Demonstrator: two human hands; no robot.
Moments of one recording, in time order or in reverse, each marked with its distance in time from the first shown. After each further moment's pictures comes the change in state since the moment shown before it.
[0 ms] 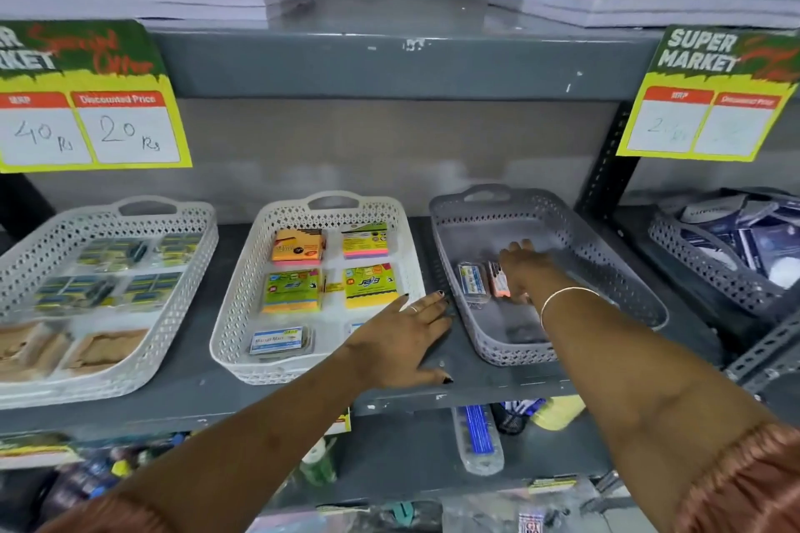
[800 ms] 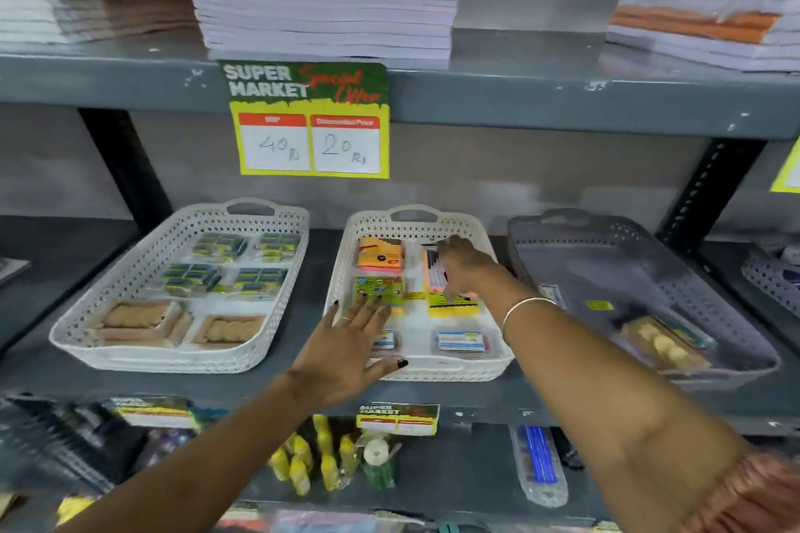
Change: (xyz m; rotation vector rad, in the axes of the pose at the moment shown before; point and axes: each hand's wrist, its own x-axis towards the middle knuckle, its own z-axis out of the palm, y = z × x) left_hand -0.143 -0.079 0.011 -0.096 0.075 -0.477; right_hand -0.015 -0.178 -0.072 0.205 0.176 -0.363
